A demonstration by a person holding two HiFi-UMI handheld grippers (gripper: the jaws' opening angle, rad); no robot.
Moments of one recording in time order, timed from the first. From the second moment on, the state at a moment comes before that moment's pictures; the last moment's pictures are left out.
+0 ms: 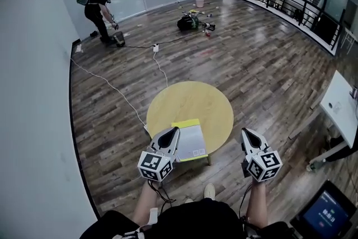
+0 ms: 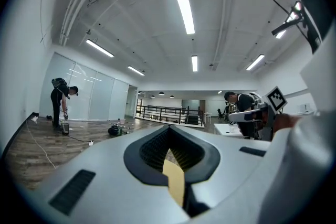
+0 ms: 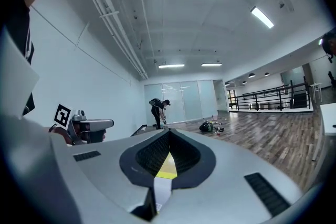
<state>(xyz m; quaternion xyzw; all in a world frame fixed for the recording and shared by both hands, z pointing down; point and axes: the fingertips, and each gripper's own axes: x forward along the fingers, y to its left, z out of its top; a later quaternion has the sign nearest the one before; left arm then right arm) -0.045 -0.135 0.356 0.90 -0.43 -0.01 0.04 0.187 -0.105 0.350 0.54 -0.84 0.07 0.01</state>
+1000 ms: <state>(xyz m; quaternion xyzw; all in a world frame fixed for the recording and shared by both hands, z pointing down) -0.029 -0.134 0.349 0.90 -0.43 -0.01 0.03 0.179 -0.098 0.342 0.52 -0.85 0.07 0.00</state>
